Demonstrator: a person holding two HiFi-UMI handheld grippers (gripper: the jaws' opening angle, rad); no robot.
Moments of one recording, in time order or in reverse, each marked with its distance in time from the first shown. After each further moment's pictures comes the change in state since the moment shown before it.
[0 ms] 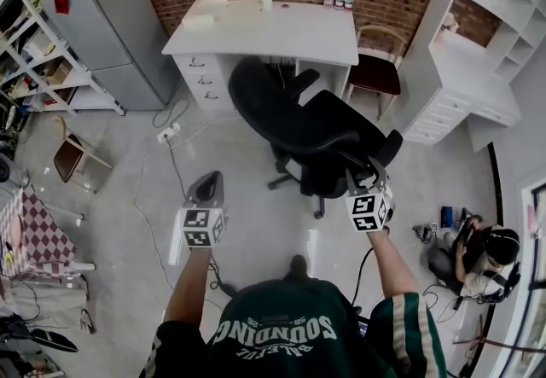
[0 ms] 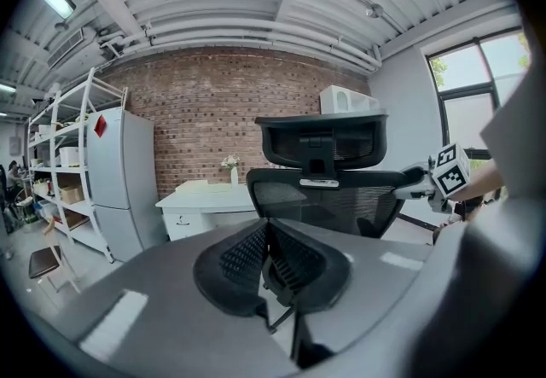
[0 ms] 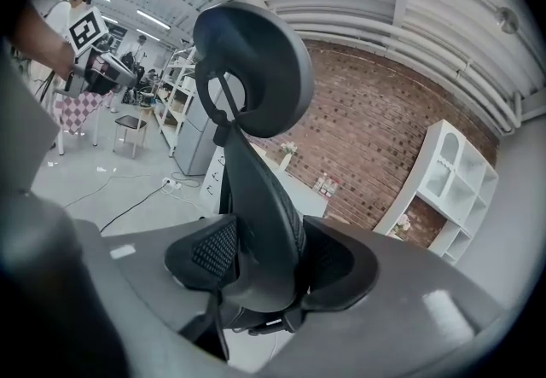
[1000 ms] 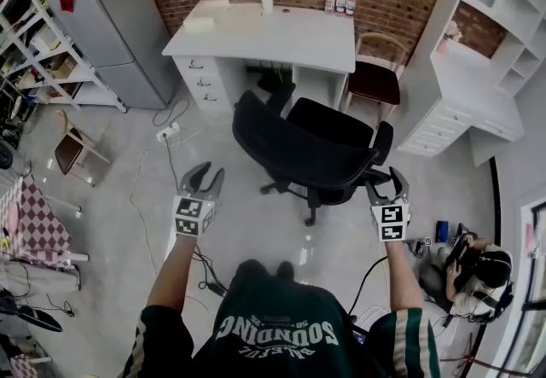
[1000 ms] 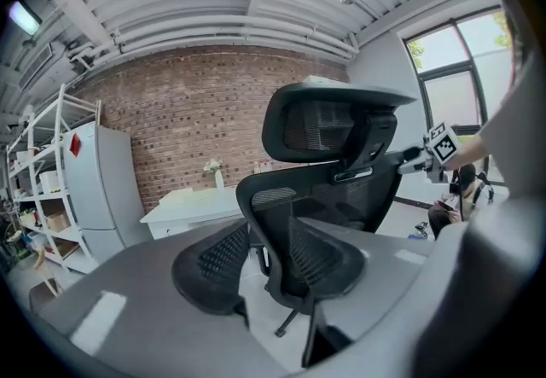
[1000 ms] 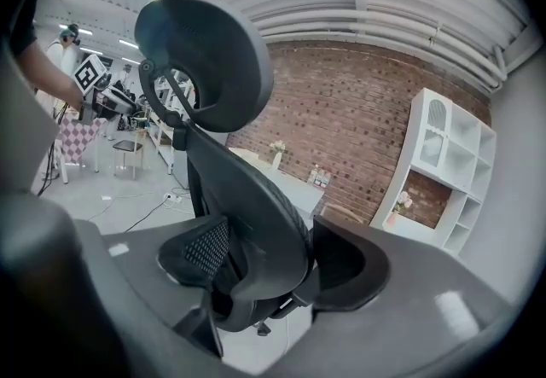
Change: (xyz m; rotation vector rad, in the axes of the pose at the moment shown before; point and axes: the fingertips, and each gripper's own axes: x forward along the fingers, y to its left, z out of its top) left arm 0.048 -0.053 0.007 0.140 0.014 -0.063; right arm -0.018 -0.114 -0.077 0.130 -0.055 0.057
